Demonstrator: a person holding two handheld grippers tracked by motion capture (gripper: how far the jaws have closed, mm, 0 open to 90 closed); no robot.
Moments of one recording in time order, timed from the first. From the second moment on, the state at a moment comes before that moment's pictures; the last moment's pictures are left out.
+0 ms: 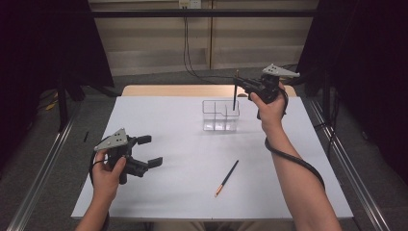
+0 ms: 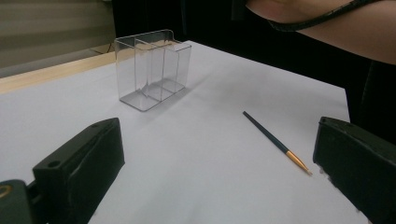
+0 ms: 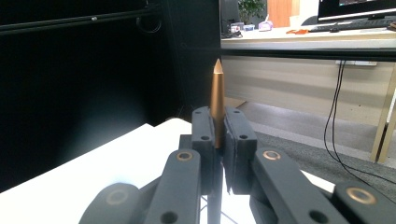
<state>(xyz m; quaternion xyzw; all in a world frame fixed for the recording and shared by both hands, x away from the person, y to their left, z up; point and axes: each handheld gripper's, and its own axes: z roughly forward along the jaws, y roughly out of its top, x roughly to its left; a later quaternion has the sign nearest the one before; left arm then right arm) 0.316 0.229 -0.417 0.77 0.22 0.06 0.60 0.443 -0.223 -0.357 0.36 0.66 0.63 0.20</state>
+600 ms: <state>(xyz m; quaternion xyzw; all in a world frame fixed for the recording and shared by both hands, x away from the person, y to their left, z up) 0.316 0.228 -0.417 0.77 0.22 0.06 0.59 0.446 -0.229 -0.369 0.37 0.67 0.61 0.21</state>
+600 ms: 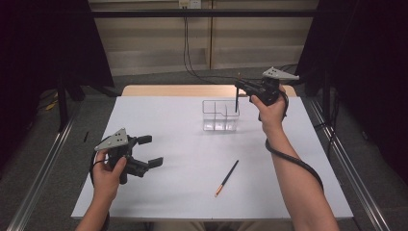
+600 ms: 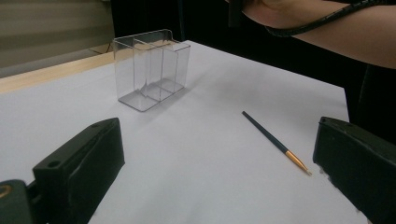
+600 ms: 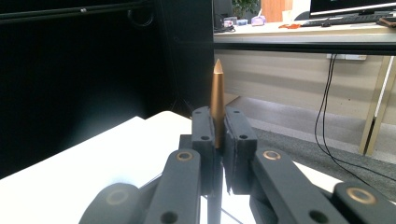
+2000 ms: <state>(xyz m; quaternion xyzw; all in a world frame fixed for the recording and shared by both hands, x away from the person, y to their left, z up) 0.316 0.229 -0.416 0.77 0.21 0.06 0.60 0.446 -0.224 -0.386 0.36 0.67 0.61 0.22</state>
